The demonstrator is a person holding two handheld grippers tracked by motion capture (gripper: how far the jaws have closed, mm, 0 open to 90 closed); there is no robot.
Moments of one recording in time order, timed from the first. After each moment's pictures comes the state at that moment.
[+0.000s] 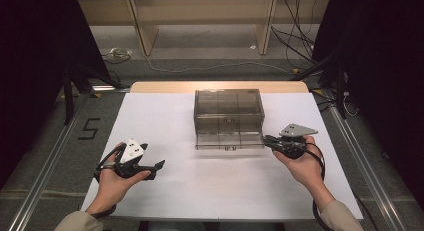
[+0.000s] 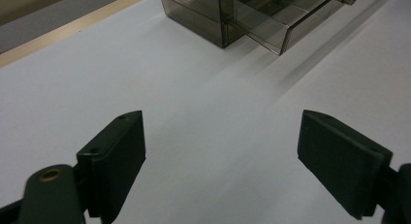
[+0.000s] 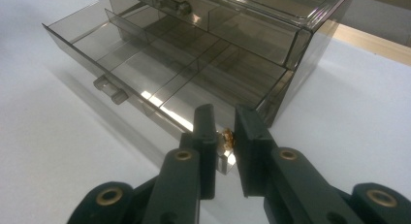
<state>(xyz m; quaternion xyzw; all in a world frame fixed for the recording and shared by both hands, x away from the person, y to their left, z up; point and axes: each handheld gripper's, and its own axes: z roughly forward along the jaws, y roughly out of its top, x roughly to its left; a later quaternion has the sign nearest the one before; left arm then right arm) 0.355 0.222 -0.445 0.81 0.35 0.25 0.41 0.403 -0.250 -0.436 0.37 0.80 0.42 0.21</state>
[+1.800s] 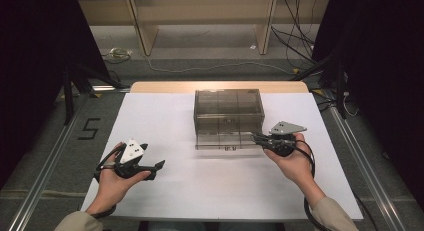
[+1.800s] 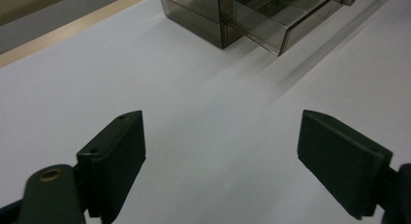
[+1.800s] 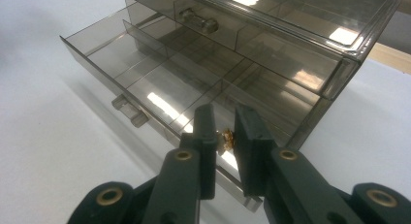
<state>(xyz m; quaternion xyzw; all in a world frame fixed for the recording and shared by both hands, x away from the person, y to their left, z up) 0.354 0.222 -0.445 0.81 0.35 0.25 0.41 0.411 -0.225 -0.435 0.35 0.81 0.43 0.21</state>
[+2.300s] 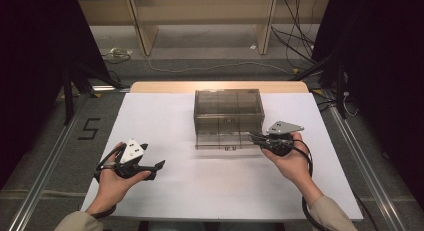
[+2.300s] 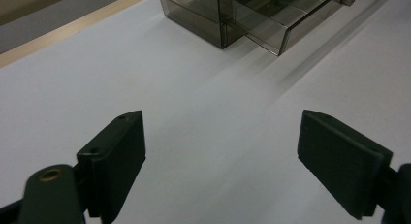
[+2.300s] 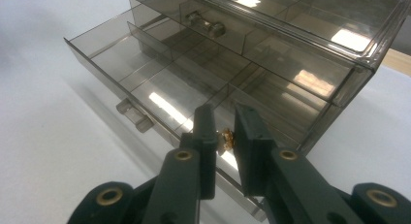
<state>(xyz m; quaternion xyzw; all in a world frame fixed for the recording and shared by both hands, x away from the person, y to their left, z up) 0.355 0.222 -0.445 0.81 0.35 0.25 0.41 0.413 -0.219 -0.435 0.35 0.81 0.43 0.21</state>
